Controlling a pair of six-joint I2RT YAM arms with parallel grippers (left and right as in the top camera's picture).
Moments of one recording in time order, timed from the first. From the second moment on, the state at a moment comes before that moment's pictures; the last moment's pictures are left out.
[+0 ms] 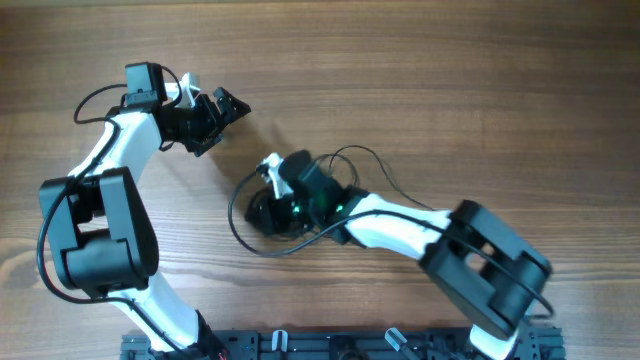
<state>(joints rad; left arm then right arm) 0.15 1.93 1.23 -0.48 0.69 -0.42 0.87 1.90 0.99 0.22 -0.53 0.71</state>
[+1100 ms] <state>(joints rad) 0.15 1.93 1.23 -0.43 1.19 -0.14 0.54 1.31 0.99 0.28 -0.59 0.65</state>
